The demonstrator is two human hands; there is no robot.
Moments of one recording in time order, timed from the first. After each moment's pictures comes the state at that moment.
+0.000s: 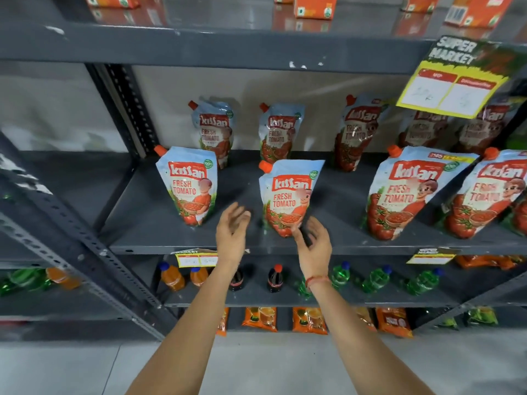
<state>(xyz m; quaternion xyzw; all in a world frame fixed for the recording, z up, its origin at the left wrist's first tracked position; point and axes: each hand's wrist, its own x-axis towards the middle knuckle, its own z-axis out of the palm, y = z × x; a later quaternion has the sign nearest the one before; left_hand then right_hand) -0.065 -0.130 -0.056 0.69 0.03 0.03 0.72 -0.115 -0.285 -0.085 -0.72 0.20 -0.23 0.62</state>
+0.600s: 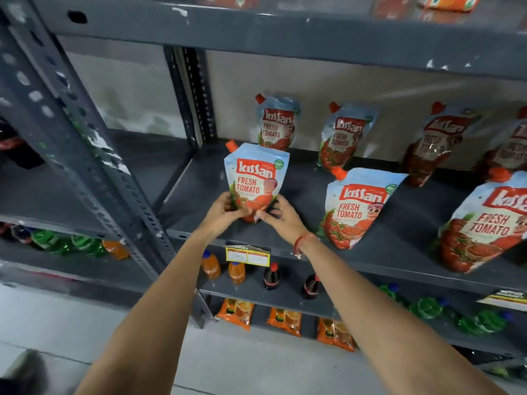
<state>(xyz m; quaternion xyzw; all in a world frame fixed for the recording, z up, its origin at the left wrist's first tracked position) 0.013 0.014 -0.061 0.77 0.01 -0.08 0.64 -0.006 -0.164 -0.058 -0.80 -0.03 0.09 0.59</state>
